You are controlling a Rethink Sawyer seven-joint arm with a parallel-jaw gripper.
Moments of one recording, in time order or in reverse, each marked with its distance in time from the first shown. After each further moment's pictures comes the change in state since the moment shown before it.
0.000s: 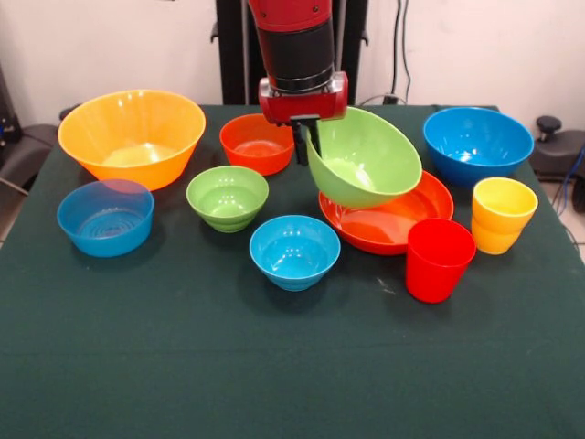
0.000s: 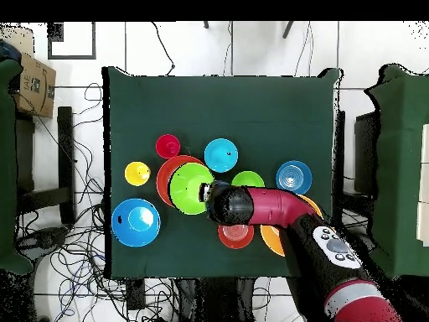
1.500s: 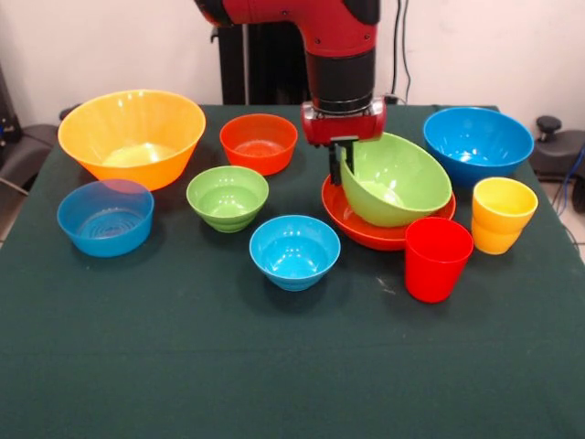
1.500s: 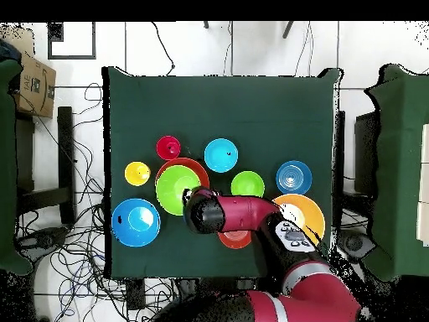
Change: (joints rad) arm 0.168 0.094 -0.117 -0.001 0.001 -0.204 0.016
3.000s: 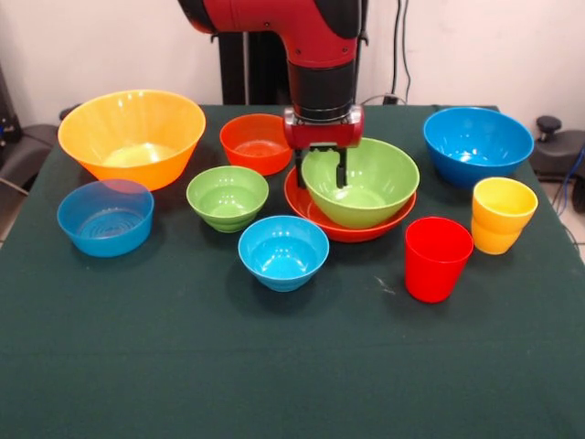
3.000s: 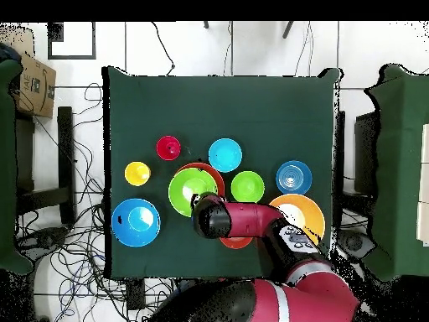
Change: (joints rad) arm 0.000 0.048 -0.060 -0.001 0.000 -0.047 0.000
